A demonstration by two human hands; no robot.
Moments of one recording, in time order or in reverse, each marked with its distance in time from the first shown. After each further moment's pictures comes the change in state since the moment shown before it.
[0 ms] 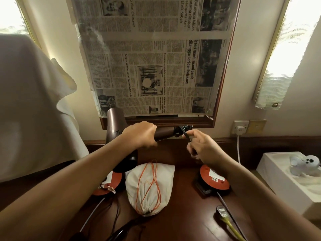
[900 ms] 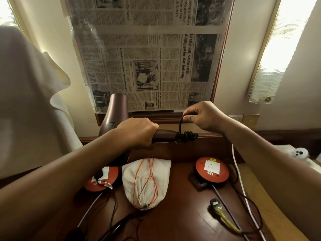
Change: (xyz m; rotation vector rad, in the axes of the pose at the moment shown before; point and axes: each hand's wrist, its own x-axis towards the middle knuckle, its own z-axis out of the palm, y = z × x) left_hand -0.031 0.010 -0.014 0.267 0.055 0.277; right_hand 0.041 -0.039 -0.045 -0.617 0.043 -0.316
